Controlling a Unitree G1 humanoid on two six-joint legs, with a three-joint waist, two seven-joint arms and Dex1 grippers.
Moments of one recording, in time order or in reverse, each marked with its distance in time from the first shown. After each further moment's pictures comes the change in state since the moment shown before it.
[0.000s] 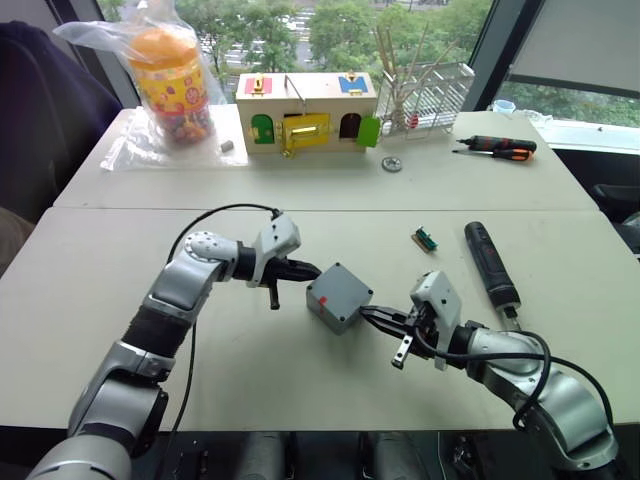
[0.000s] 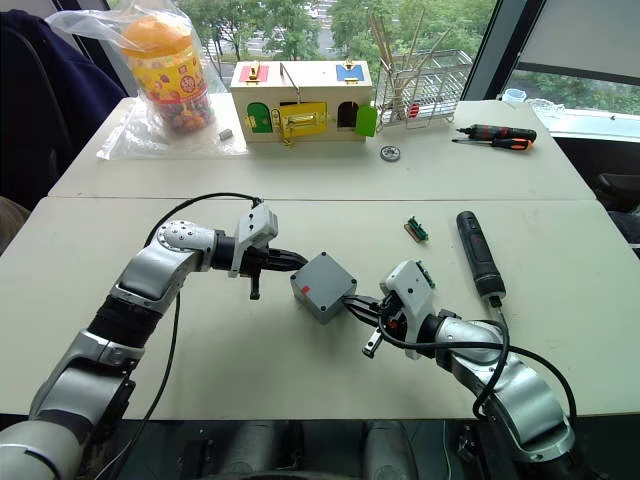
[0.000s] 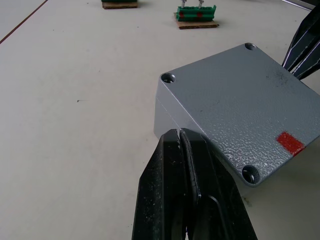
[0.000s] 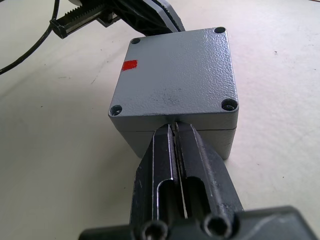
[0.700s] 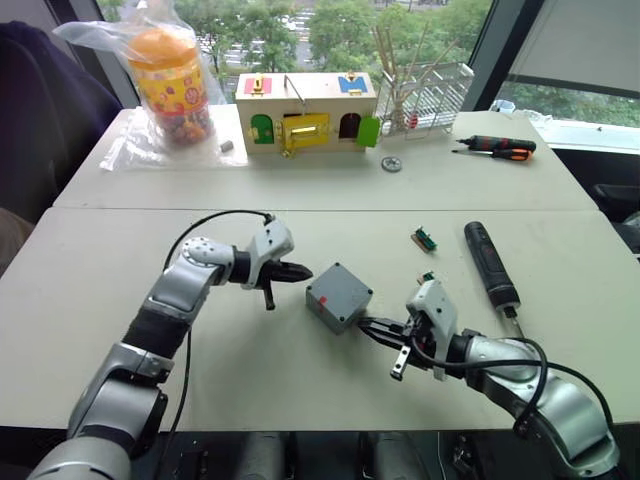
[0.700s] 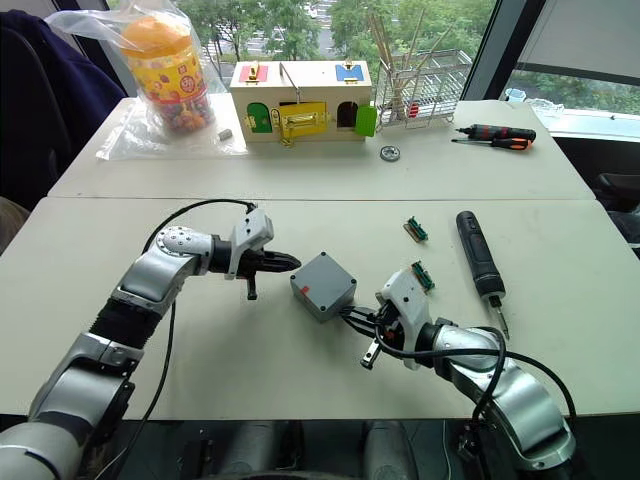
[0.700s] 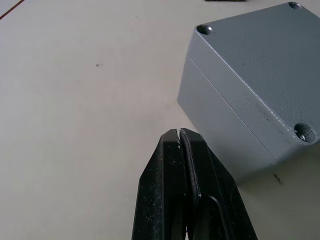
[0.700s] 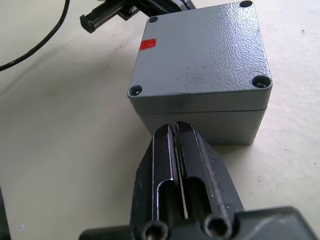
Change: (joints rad) left arm 0.034 0.000 -0.003 0.082 0.038 -0.063 0.033; right arm 0.001 -0.002 0.045 0.010 -0.010 0.026 0.002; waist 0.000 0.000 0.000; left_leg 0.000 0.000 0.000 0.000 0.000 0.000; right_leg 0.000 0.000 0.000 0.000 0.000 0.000
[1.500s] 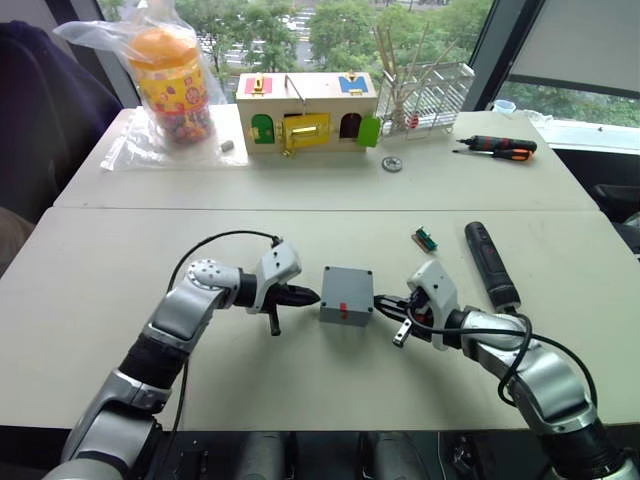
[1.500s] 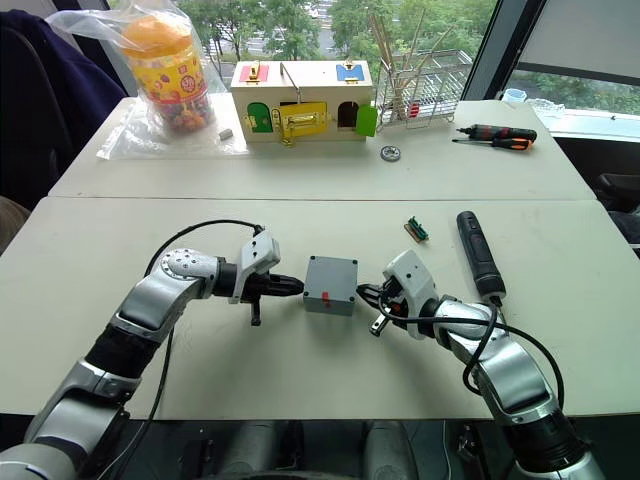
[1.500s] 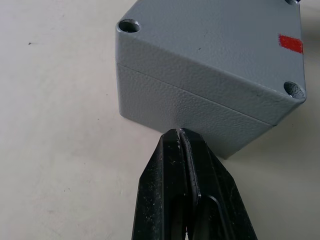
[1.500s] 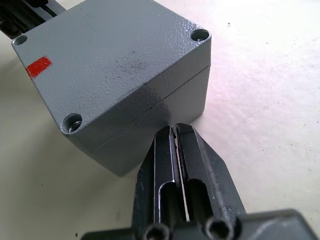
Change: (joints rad) left arm 0.120 -0.014 -0.013 -0.222 -0.017 0.150 0.033; right arm -0.130 -0.005 -0.006 0.214 -0.100 -0.055 0.021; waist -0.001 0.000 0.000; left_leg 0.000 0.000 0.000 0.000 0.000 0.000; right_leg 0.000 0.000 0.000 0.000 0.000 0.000
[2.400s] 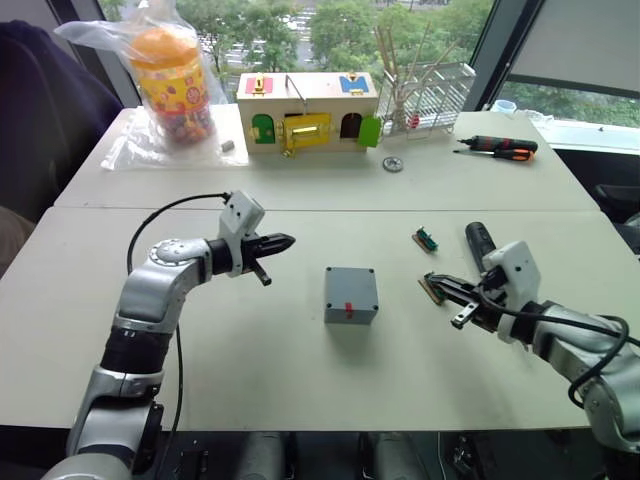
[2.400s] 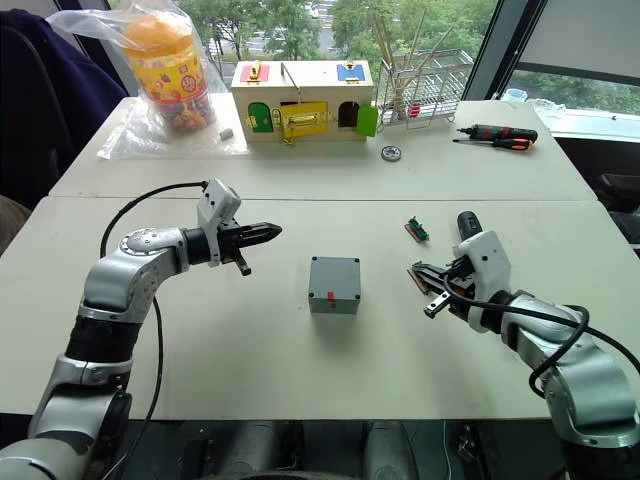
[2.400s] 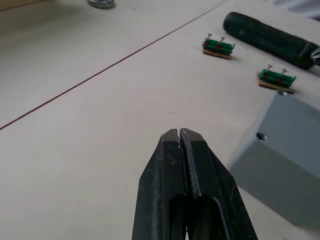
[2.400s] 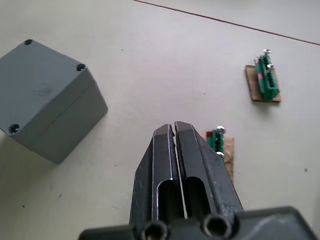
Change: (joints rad) left arm -0.059 -0.013 0.264 -0.082 -0.220 0.221 0.185; right arm 0.133 -0.085 -0.427 -0.131 0.139 0.165 -0.028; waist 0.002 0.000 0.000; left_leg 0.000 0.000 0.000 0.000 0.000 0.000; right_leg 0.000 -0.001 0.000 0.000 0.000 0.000
